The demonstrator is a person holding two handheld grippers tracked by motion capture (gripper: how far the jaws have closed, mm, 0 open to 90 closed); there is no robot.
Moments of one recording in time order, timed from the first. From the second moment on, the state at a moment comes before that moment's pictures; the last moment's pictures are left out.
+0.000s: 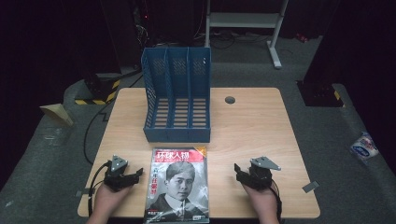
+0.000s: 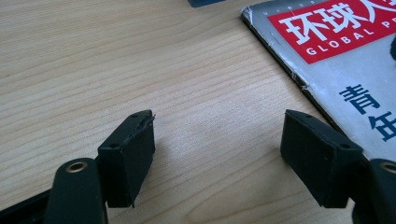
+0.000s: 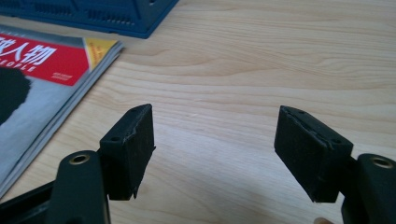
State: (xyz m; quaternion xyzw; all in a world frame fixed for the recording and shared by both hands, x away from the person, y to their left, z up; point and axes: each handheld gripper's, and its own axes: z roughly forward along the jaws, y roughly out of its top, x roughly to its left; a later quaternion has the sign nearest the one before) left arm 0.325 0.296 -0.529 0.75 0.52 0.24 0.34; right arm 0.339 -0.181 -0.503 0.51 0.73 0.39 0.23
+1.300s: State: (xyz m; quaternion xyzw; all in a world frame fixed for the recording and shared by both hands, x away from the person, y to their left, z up) left arm 0.310 0.265 -0.516 0.76 0.50 0.18 0.38; right arm 0.317 -0.075 -0.517 0.39 0.83 0.38 0.13
